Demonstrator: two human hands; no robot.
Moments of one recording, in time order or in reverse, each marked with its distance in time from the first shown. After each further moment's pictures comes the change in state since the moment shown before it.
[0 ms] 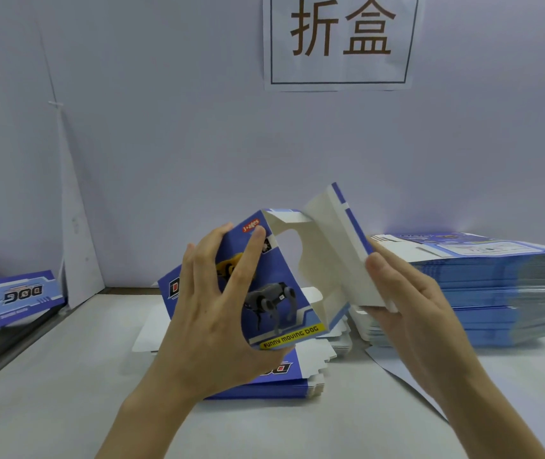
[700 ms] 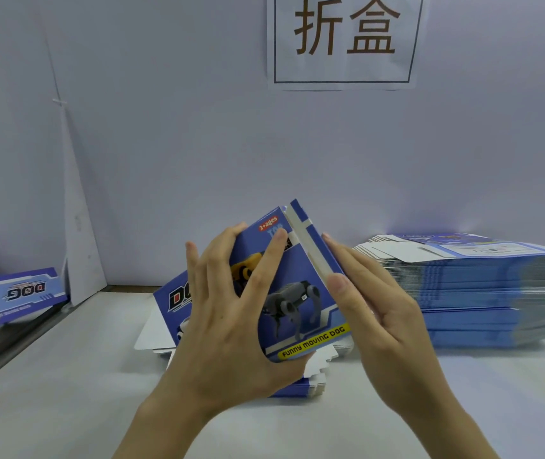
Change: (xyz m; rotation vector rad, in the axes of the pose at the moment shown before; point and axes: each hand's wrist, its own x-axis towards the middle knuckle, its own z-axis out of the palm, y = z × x) left_hand -0.001 0.018 0.000 0.014 -0.036 -0.013; right_hand -0.009 0.013 0.029 -0.400 0.060 -0.236
